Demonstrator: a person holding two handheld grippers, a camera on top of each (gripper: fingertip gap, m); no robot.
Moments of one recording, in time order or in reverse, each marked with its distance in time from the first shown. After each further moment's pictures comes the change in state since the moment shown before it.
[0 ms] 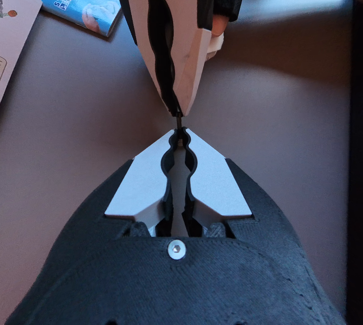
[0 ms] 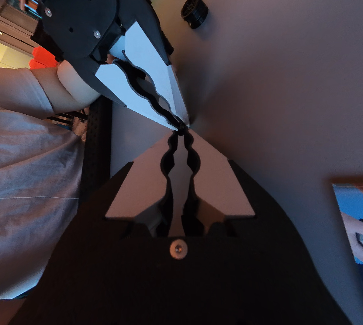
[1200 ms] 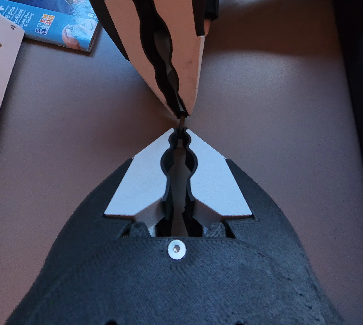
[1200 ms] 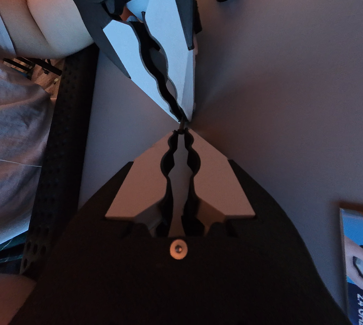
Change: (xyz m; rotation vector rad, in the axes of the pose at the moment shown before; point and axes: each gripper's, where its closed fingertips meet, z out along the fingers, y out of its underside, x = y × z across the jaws) left arm 0.008 0.003 0.002 0.049 0.050 0.152; right arm -0.004 0.020 0.007 -0.124 0.037 -0.253
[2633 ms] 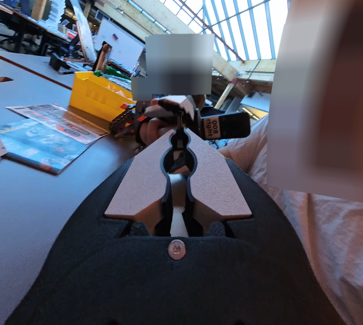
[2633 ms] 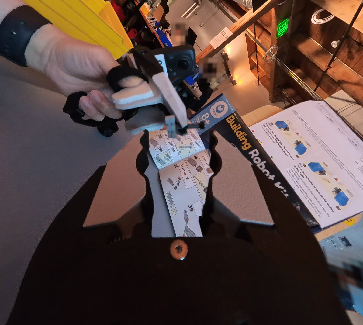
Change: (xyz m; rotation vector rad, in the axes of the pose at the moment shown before) left arm 0.003 -0.101 -0.133 0.991 0.489 -0.378; right arm -0.055 -0.132 -0.062 0.475 1.088 -1.100
